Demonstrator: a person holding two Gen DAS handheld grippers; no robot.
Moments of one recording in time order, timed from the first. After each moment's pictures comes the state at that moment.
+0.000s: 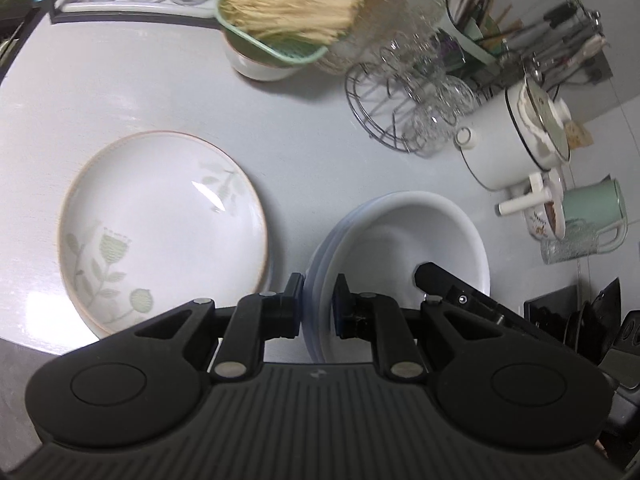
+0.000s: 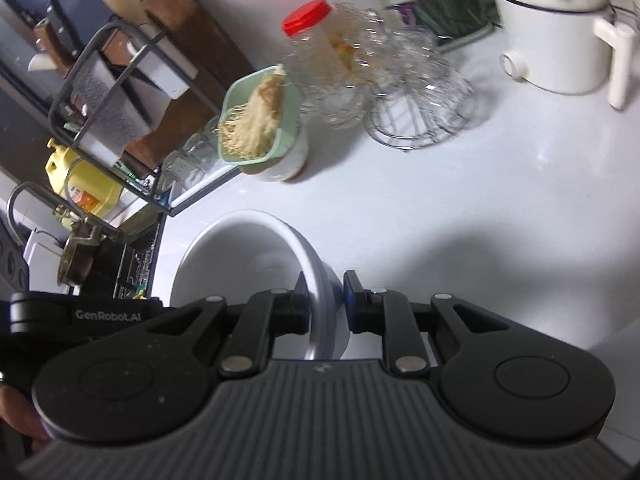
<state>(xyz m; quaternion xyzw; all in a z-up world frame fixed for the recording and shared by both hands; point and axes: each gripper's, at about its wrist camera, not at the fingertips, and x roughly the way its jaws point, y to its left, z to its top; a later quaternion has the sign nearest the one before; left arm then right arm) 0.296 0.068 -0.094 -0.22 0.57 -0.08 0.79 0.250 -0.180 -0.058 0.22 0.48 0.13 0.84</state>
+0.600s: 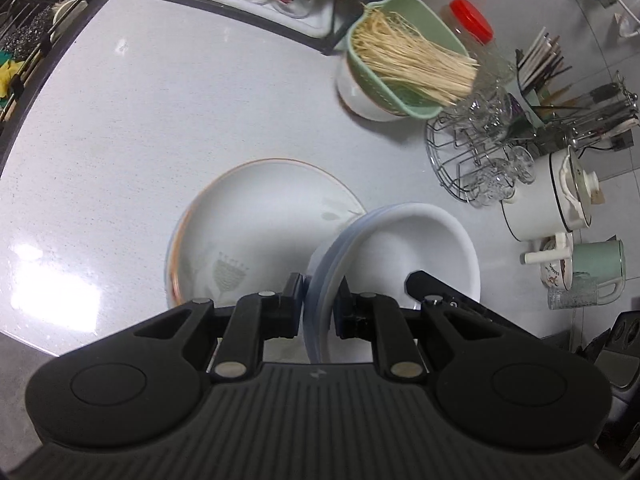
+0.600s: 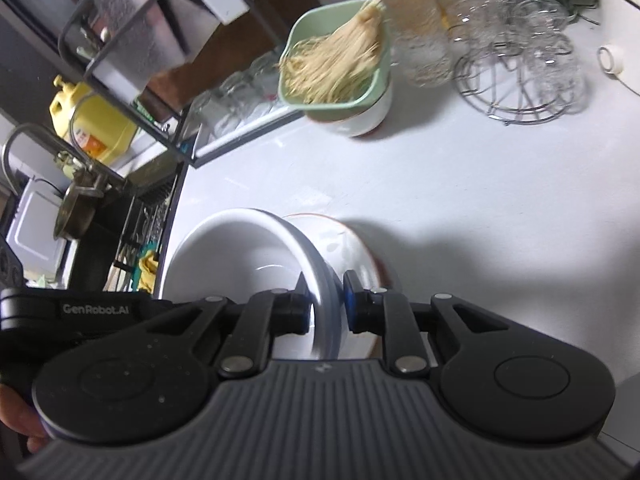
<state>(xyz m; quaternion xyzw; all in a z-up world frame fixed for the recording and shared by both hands) 0.291 0.183 -0.126 -0.28 0.56 -0.04 0.78 0.281 -0.070 -0.078 0.17 0.53 0.16 0.82</state>
